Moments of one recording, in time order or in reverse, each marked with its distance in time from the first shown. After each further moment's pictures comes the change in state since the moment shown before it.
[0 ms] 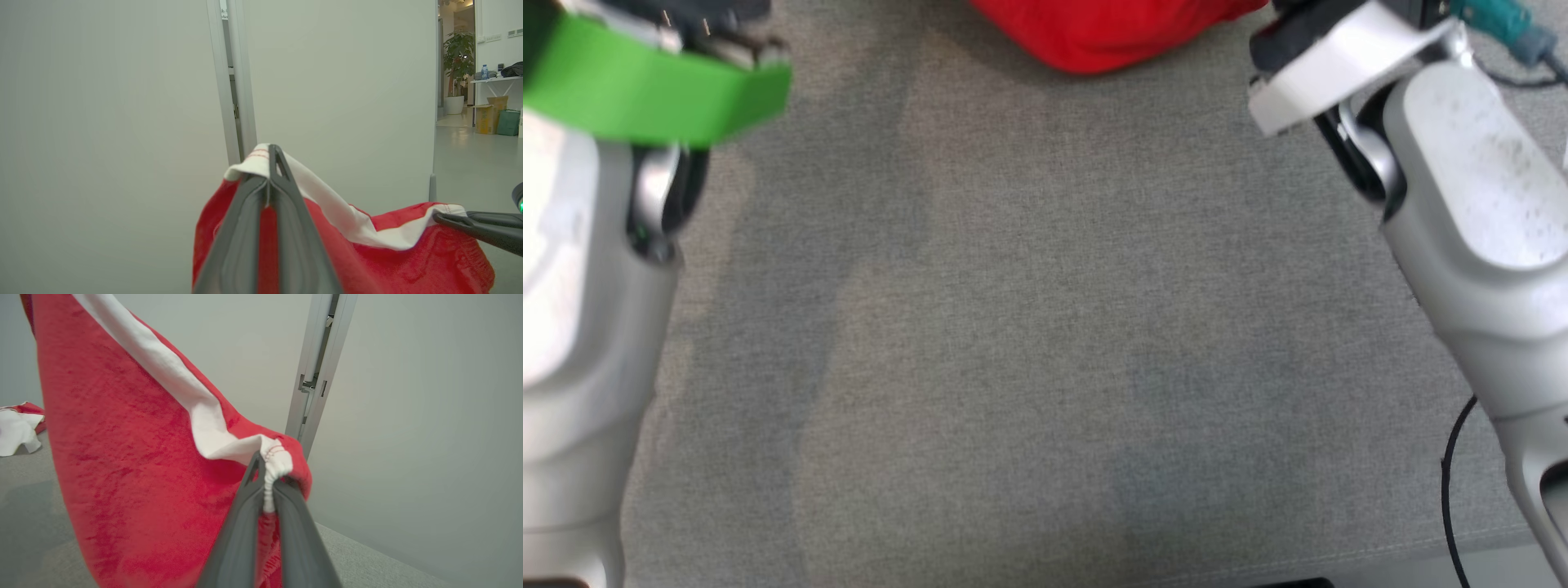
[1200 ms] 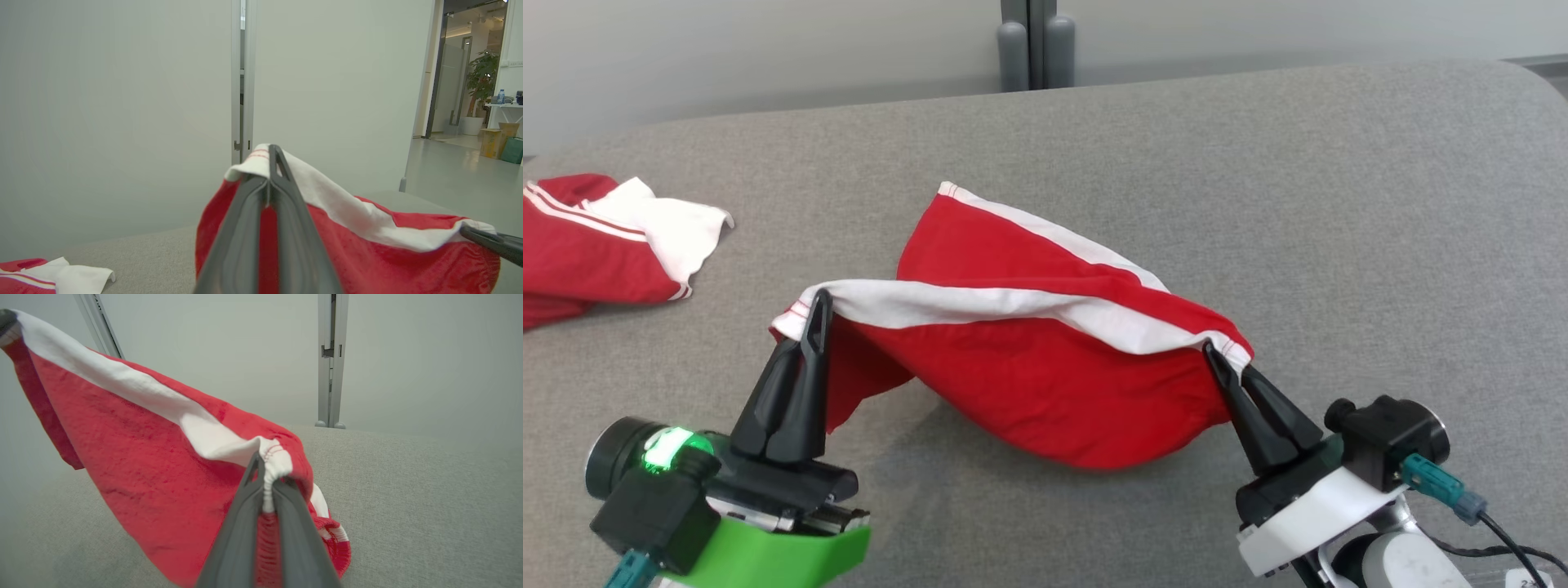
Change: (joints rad) left arm 0.975 -0.110 0.162 -0.420 0.086 0.000 0.000; right arm 1.020 0.095 -0.168 -0.590 -0.045 0.000 0.172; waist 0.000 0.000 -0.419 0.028
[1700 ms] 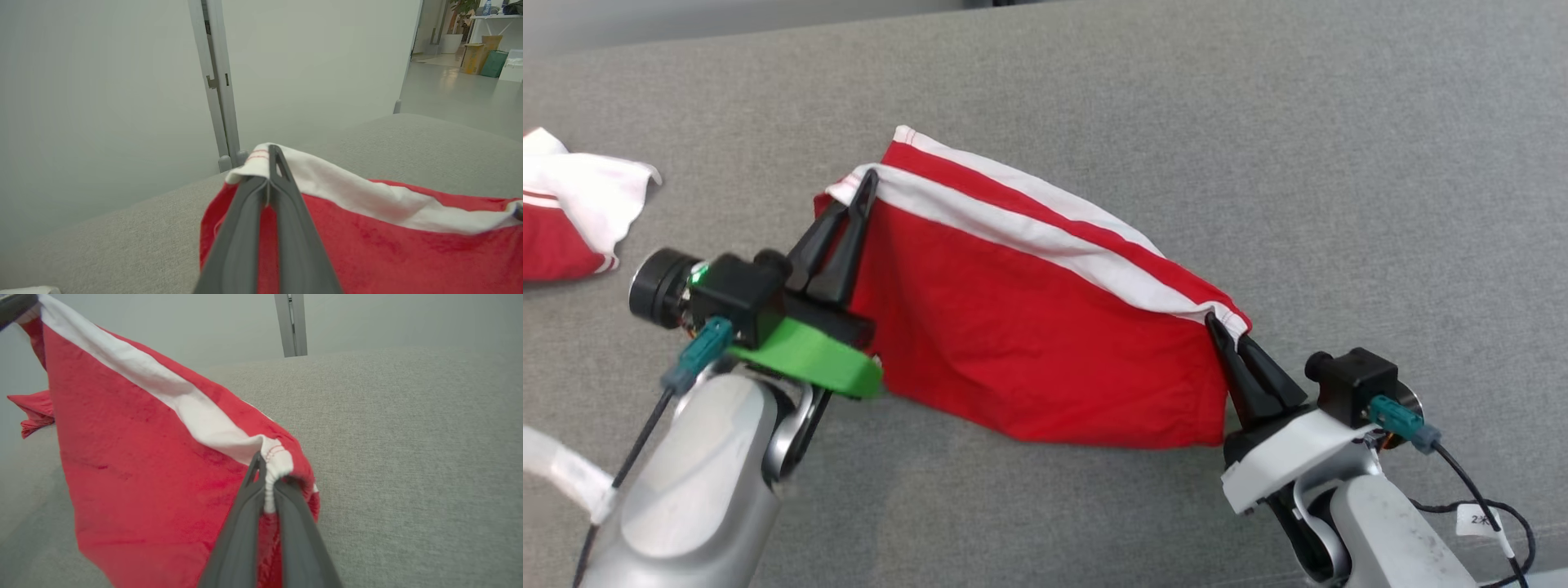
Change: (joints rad) left arm -0.481 0.088 -0.230 0.521 -0.047 0.000 0.000; right arm -0.159 0.077 -0.044 0.332 0.024 0.000 -0.072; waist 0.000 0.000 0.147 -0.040
